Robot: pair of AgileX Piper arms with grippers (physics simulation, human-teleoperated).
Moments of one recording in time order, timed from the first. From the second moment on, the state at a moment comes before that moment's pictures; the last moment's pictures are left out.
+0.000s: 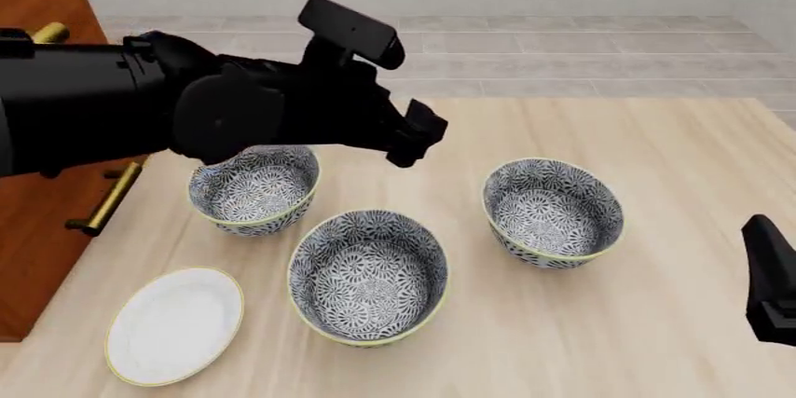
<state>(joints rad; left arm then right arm) -0.75 1.51 -1.07 0.16 0.02 -0.07 0.10 0.00 -0.08 -0.04</state>
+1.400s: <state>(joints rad) -0.84 1.75 -1.27 0.15 -0.19 -0.09 0.20 0.00 -0.17 -0.03</state>
